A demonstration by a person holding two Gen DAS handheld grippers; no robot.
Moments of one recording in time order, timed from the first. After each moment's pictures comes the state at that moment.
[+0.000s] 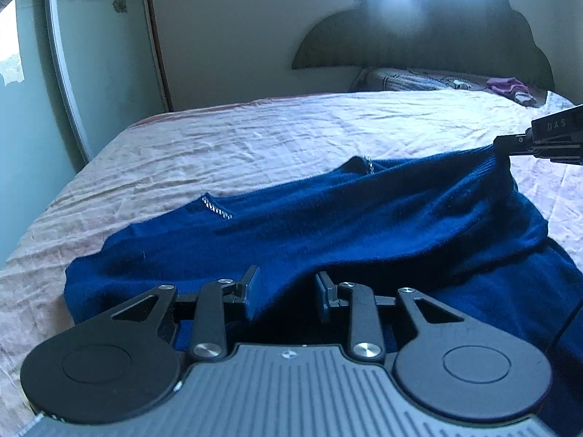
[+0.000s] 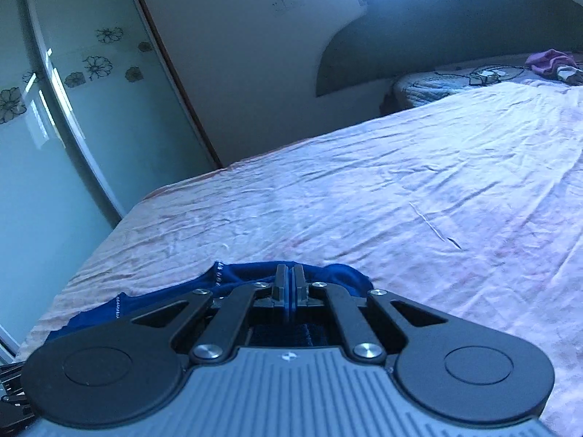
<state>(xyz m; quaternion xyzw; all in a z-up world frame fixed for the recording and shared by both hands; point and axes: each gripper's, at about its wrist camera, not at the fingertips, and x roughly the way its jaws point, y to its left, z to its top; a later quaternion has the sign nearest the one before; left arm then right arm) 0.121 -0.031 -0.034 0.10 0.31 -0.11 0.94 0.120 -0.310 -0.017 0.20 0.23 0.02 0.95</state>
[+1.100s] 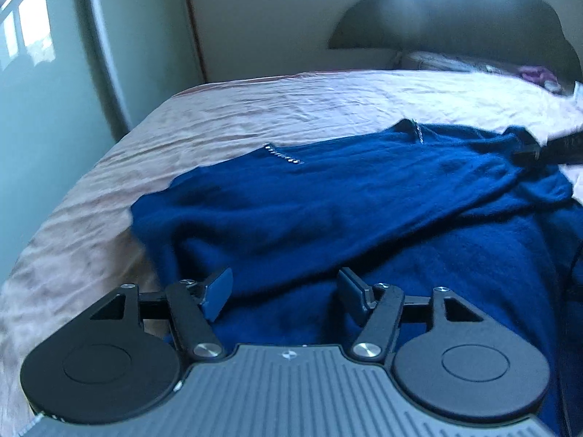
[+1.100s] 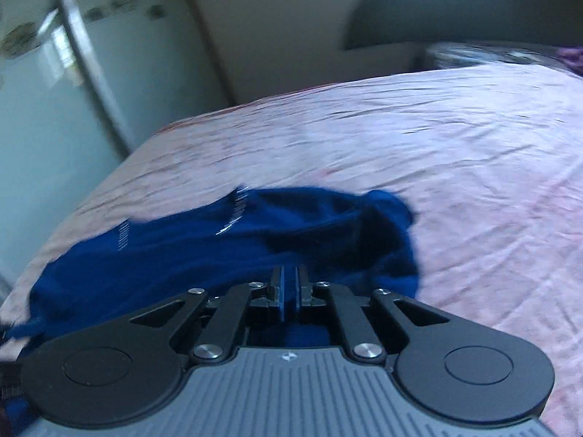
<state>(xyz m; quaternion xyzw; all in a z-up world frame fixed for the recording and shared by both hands) 0.083 0.025 -0.040 0.09 0.33 -0.06 0.94 0.116 -0.262 -0.037 0.14 0.31 0.08 0.94</state>
